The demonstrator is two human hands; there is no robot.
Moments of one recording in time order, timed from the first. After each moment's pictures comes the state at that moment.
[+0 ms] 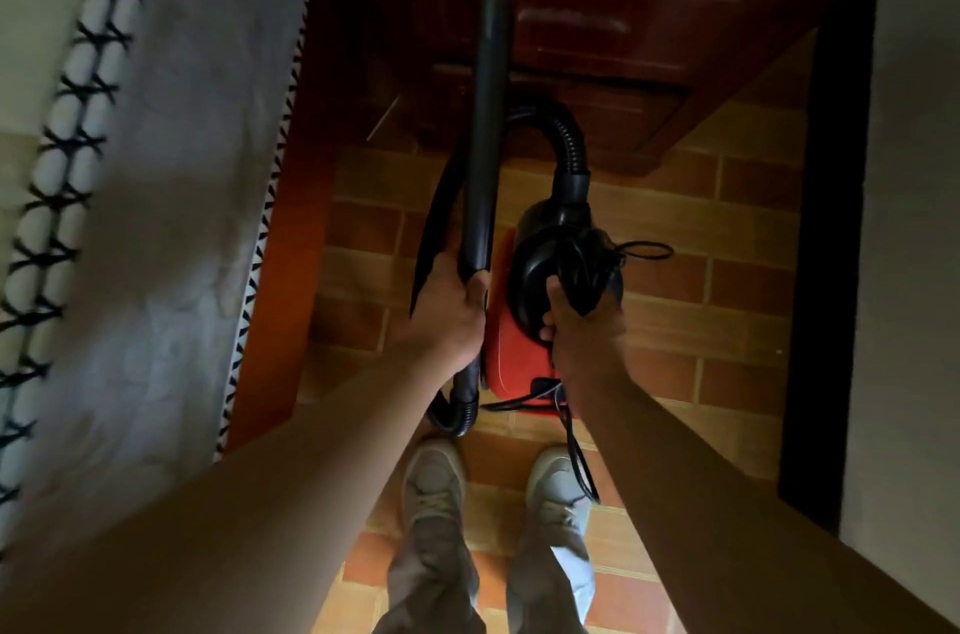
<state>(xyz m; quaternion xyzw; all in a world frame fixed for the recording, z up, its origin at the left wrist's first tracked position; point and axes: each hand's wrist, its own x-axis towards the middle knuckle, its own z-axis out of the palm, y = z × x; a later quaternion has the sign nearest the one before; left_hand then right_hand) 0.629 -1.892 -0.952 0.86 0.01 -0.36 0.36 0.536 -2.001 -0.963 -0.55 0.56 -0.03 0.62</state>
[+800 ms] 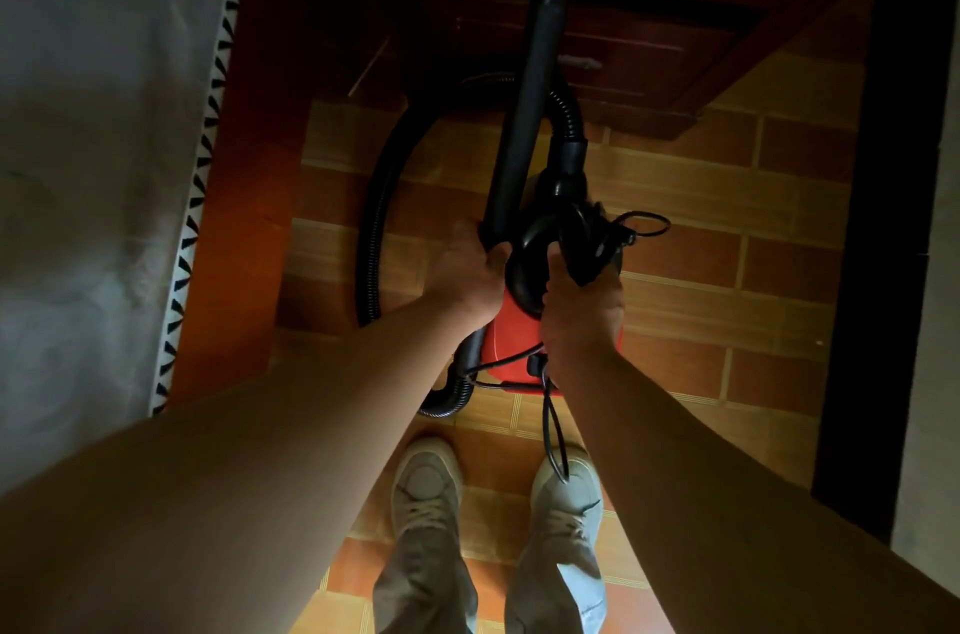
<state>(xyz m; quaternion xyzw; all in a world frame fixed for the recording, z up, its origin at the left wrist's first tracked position) 0.643 -1.918 -1.055 0.86 0.00 -0.38 0.35 0.558 -1.993 -1.049 -0.56 0.62 -0.04 0.55</state>
